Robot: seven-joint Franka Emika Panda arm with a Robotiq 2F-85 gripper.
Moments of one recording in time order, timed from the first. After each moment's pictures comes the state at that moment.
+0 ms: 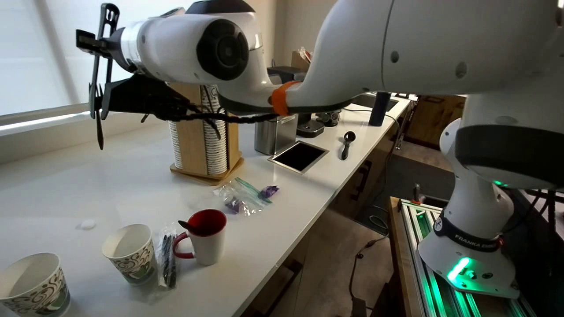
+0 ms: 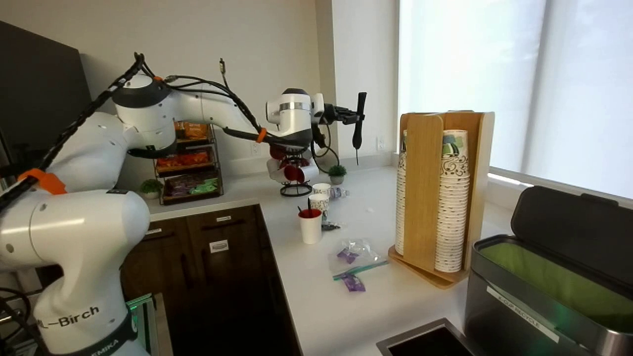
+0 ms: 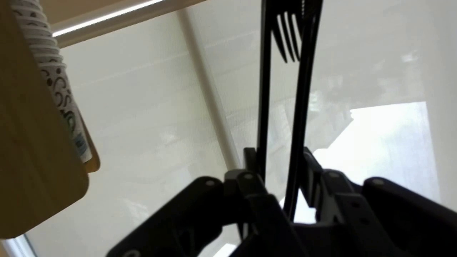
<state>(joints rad) 1.28 1.04 -1.54 -1.67 -0.75 3.22 2.08</state>
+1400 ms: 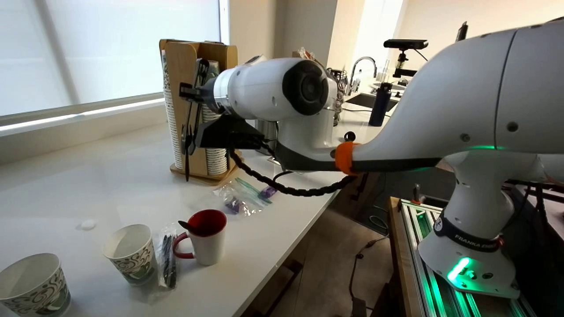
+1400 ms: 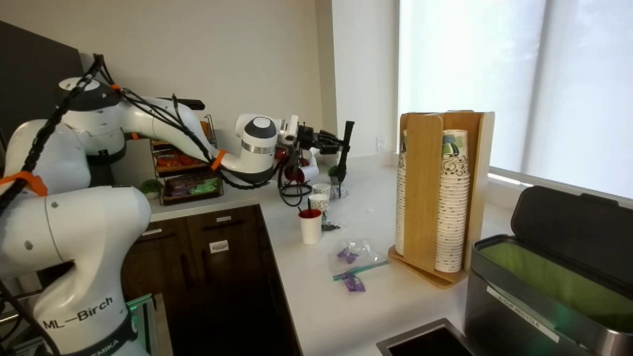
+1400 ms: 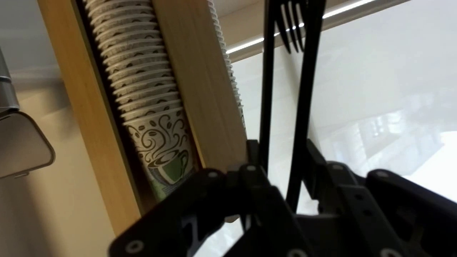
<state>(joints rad) 1.68 1.07 -1.63 -2.29 -0.16 3.21 1.58</state>
